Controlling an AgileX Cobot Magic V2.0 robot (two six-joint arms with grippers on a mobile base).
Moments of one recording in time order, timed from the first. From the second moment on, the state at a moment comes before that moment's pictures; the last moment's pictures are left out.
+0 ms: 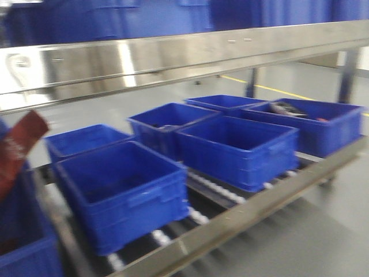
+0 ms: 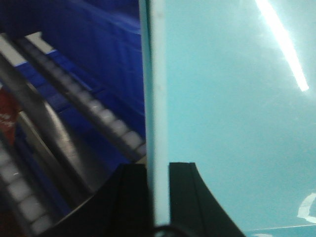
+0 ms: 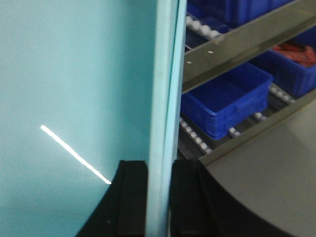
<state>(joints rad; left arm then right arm) -0.34 1.40 -1.63 0.27 0.82 -0.37 0.49 1.44 -1.75 -0.36 1.00 0.53</state>
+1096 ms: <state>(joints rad) -0.34 1.40 -1.63 0.27 0.82 -0.37 0.49 1.44 -1.75 -0.36 1.00 0.53</state>
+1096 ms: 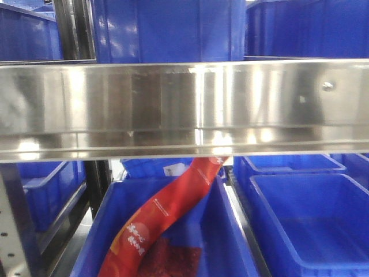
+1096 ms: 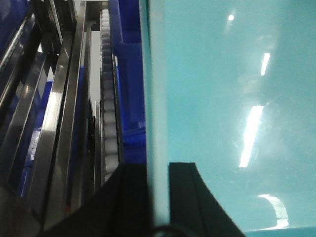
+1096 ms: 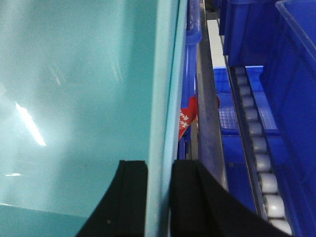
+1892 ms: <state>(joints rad) -0.34 1.40 -1.63 0.27 0.82 -0.37 0.49 1.44 -1.75 -0.36 1.00 0.53</state>
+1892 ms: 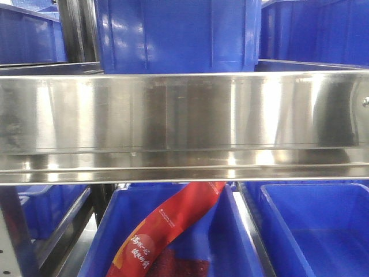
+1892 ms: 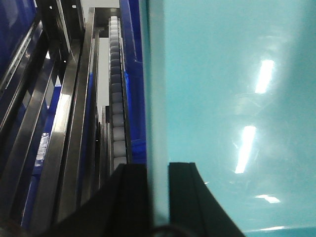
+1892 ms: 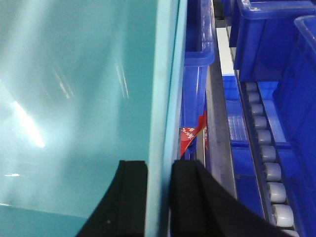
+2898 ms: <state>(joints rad) -0.34 1.40 -1.45 0.23 0.89 -0.39 0.49 1.46 -1.54 -0.34 1.00 0.65</state>
